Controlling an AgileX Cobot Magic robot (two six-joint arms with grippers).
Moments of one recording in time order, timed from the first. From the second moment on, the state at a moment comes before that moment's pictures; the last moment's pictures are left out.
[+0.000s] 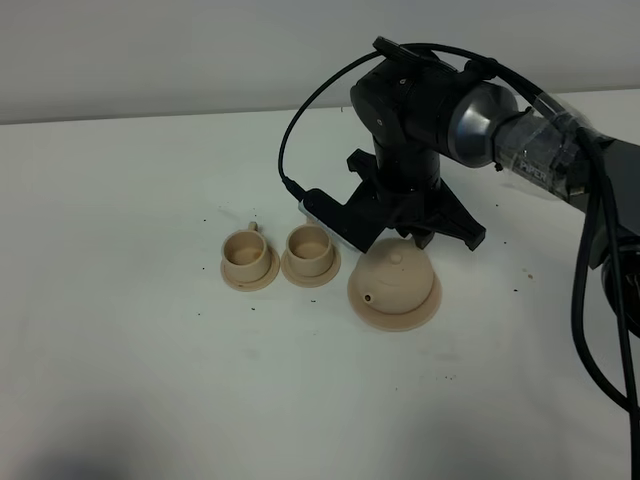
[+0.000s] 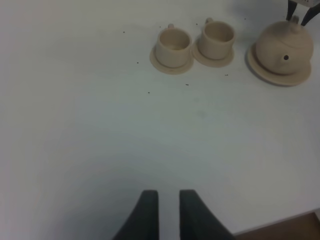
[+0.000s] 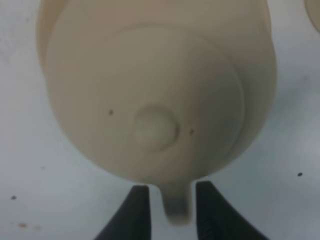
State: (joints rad) left arm -0.10 0.08 -0.50 -0.16 1.04 0.10; right arm 0.71 2.29 -1.93 -0.19 1.21 -1.72
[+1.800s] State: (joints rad) left arm -0.10 0.08 -0.50 -0.16 1.04 0.09; right arm 0.71 2.30 -1.93 -0.16 1.20 -1.72
